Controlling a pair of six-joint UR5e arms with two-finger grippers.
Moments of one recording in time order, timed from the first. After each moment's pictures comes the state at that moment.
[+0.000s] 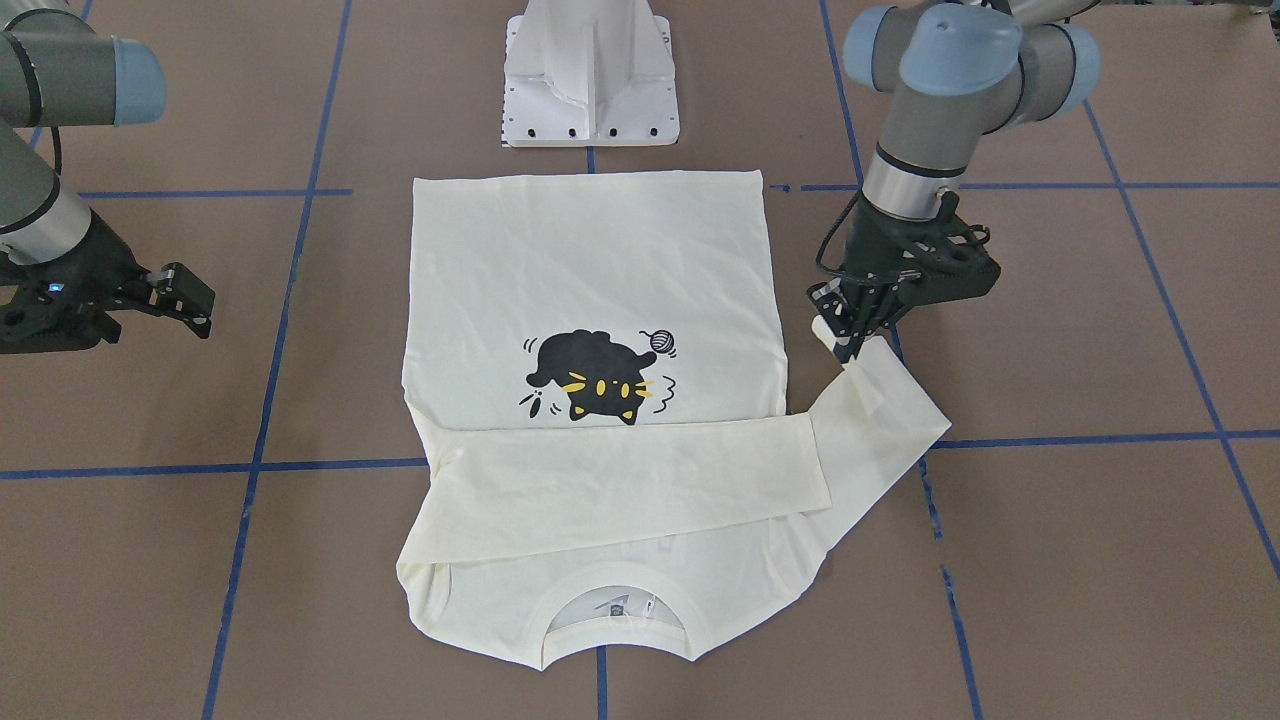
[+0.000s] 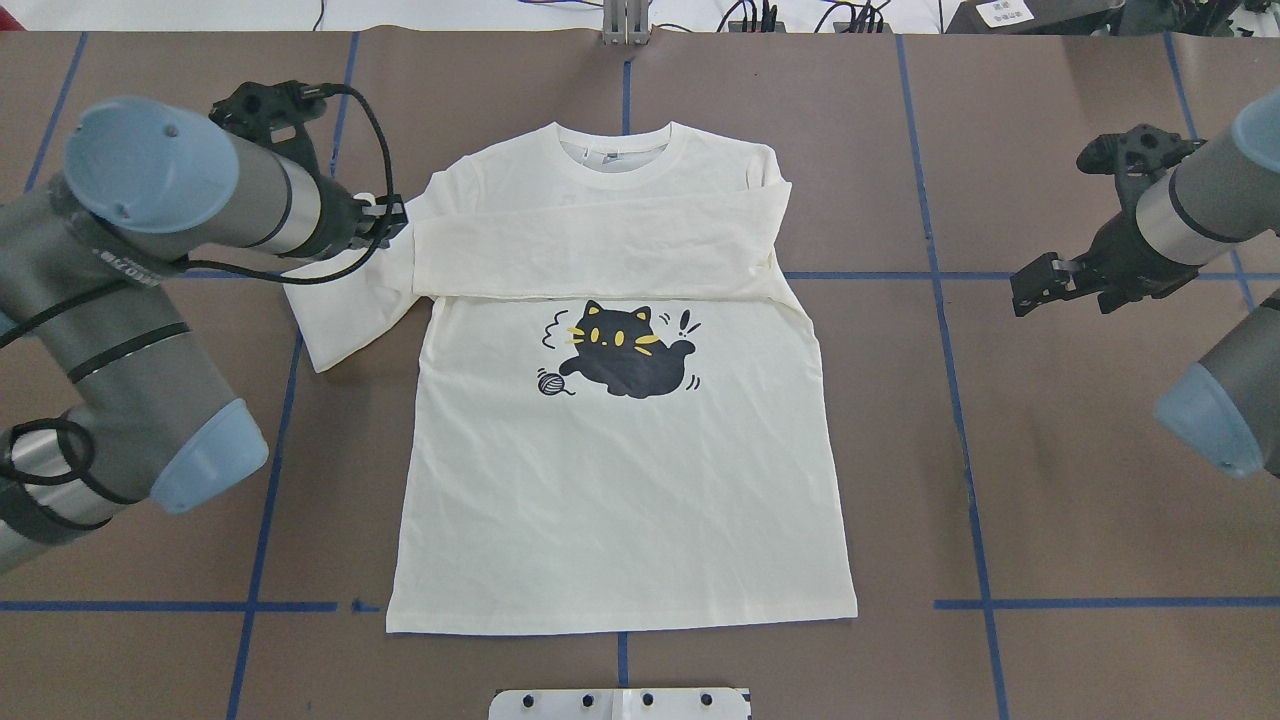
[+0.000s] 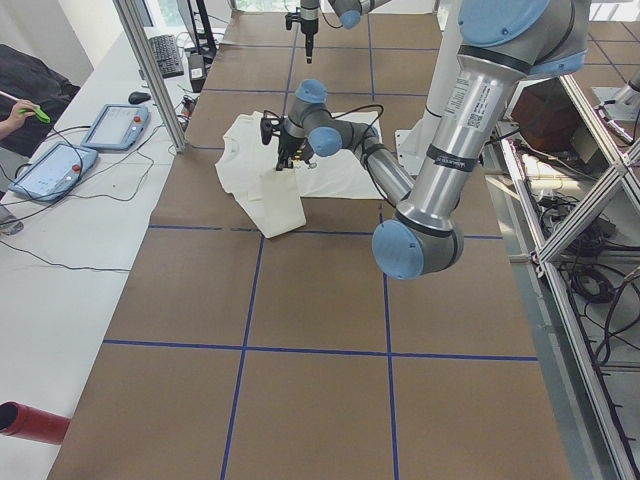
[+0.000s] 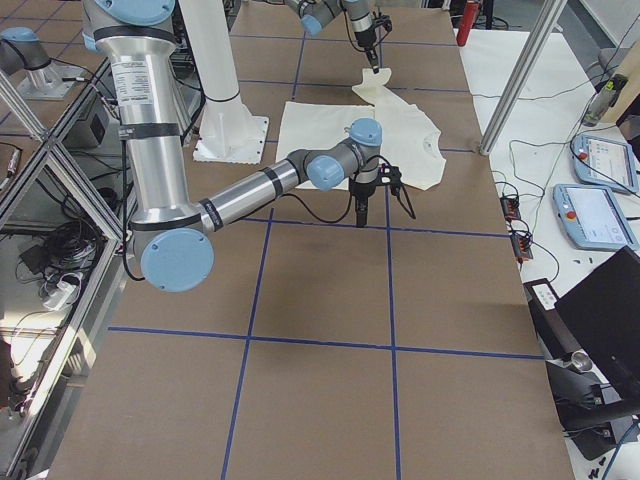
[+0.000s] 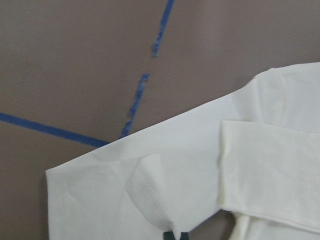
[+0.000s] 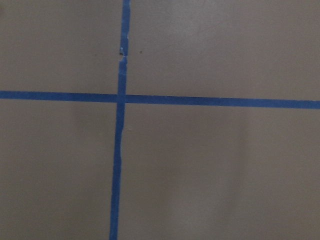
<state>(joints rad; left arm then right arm) -0.75 -2.07 -1.82 -1.78 -1.76 -1.33 0.98 -1.48 1.89 -1.43 2.15 0.76</state>
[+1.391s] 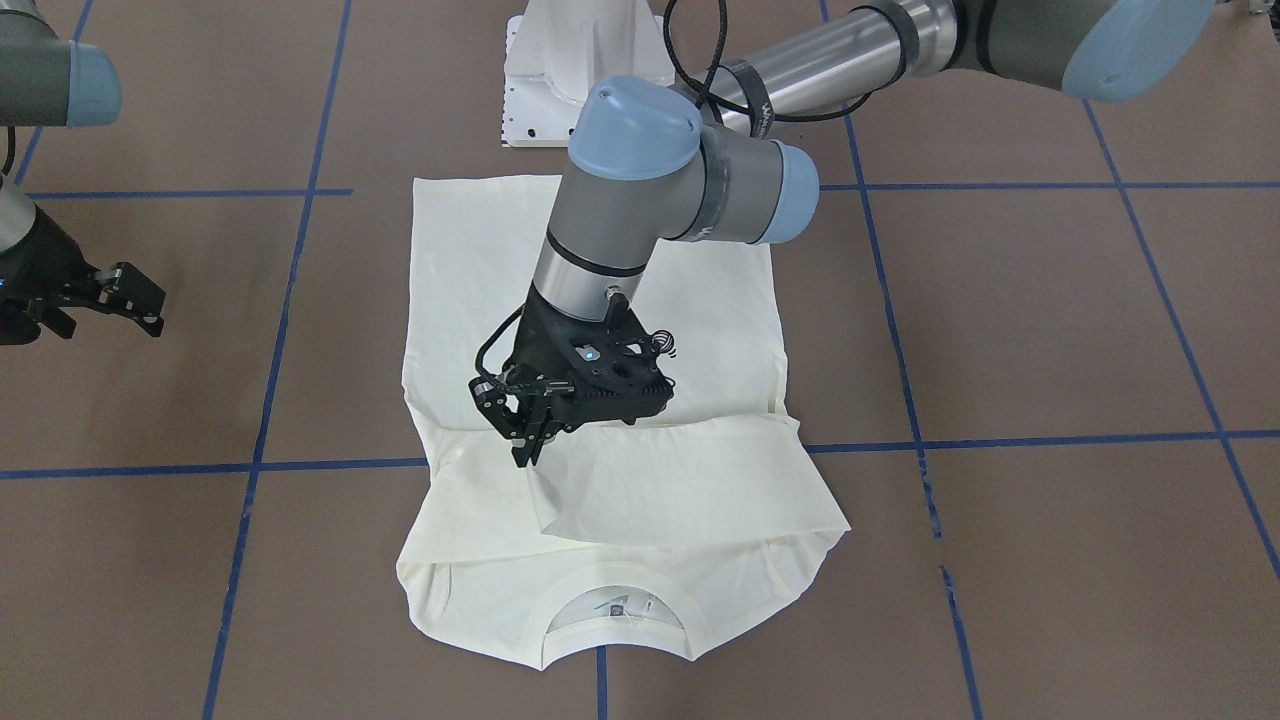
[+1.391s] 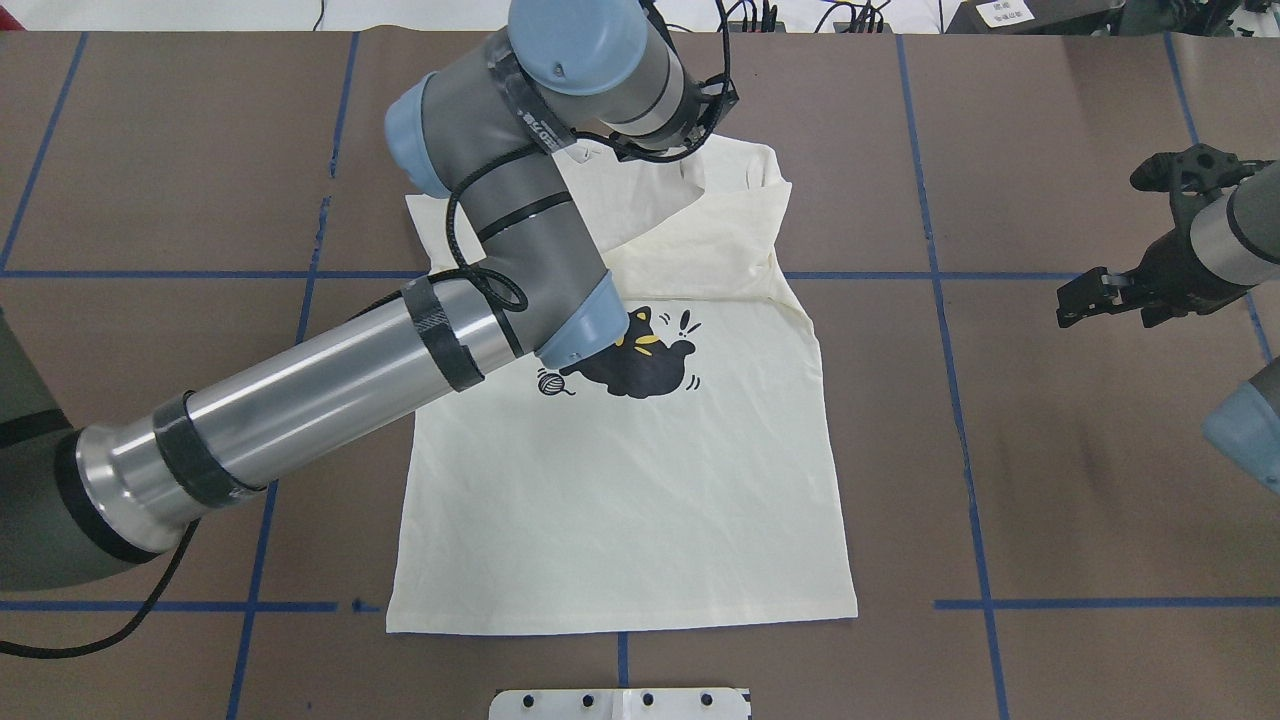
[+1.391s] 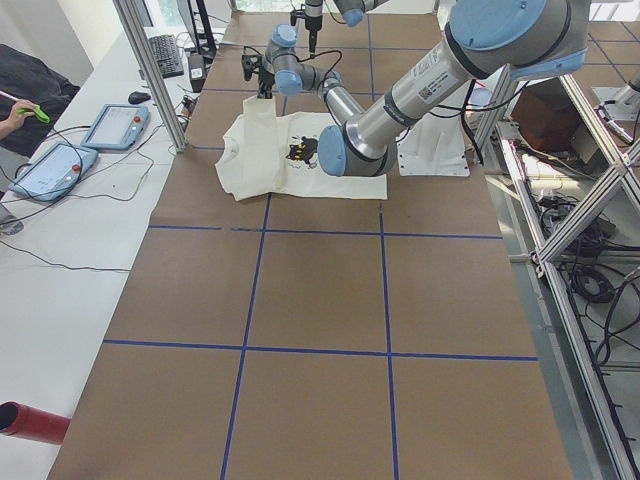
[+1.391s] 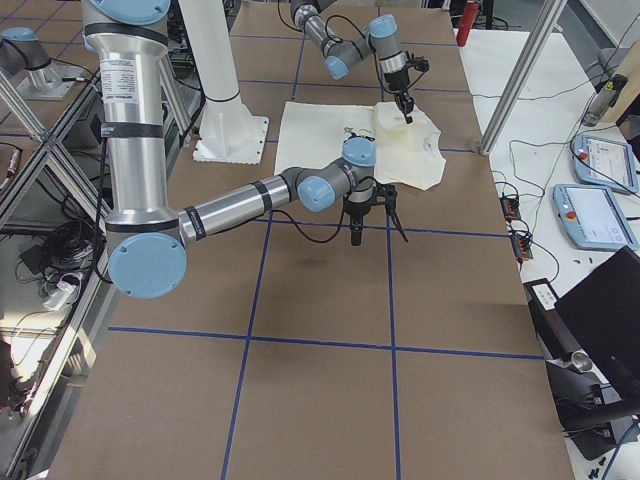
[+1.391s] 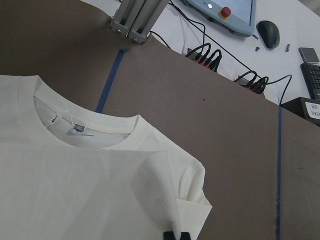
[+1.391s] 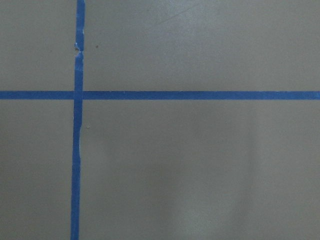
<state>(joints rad) -0.65 -2.71 -1.09 -2.10 -1.74 -1.57 1.00 -1.53 1.87 -1.37 2.15 0.77</state>
